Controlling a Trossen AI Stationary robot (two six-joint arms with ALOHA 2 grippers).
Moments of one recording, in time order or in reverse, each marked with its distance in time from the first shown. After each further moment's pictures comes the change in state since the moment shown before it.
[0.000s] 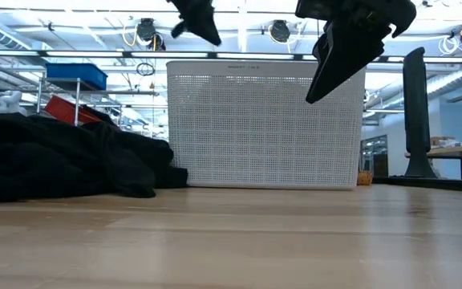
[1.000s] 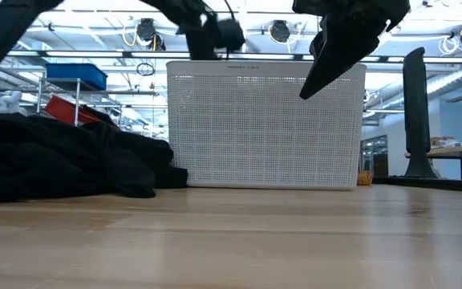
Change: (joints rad) left arm -0.020 0.310 -0.078 -0.039 -0.310 0.081; right arm 0.003 0.000 0.000 0.046 -0.001 0.005
